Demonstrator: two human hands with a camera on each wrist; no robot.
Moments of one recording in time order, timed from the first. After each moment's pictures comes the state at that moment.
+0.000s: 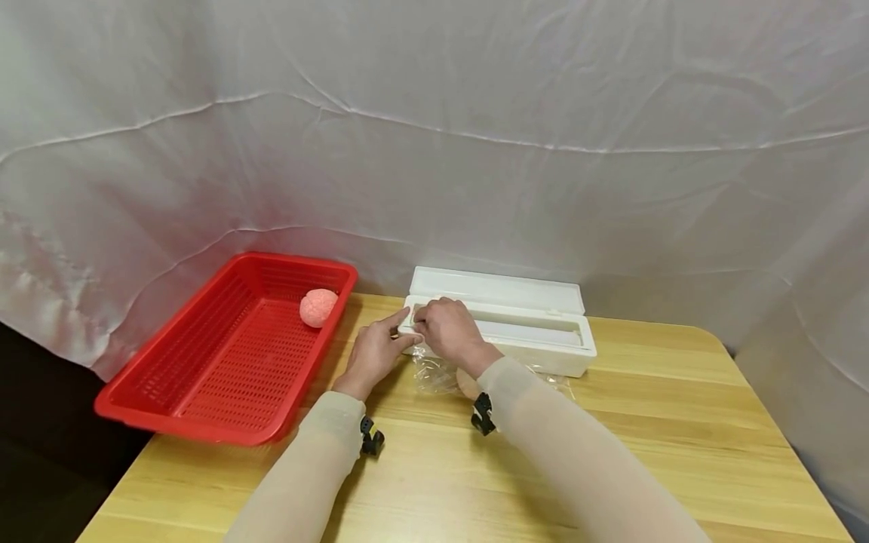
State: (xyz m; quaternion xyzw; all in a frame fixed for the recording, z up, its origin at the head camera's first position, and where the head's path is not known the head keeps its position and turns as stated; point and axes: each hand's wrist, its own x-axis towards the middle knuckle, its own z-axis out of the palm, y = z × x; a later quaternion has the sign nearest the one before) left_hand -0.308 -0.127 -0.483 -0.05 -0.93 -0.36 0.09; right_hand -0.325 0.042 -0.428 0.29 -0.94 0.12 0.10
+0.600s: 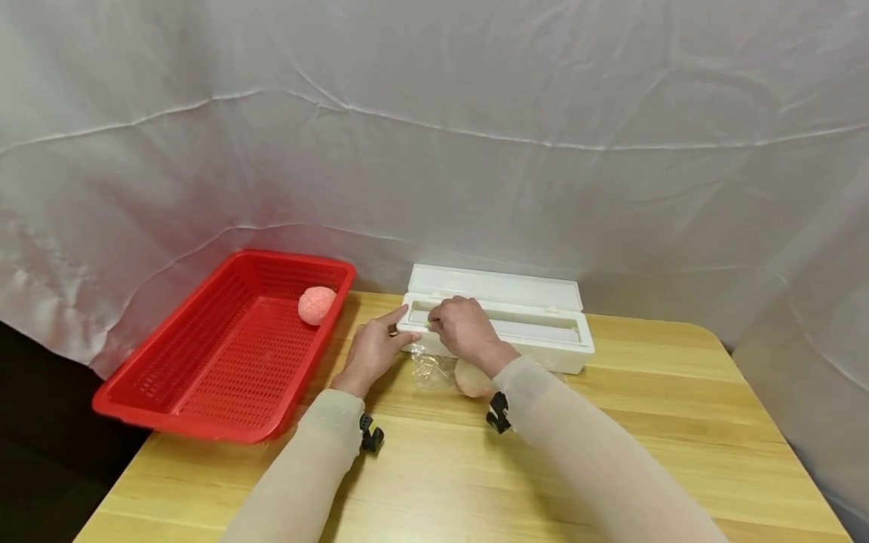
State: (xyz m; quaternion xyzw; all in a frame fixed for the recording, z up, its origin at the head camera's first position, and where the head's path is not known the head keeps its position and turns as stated) left_hand -0.307 -0.127 -0.482 -0.04 -0.92 -0.37 0.09; right_hand -0.325 0.069 -0.428 0.30 -0.94 0.11 0.08
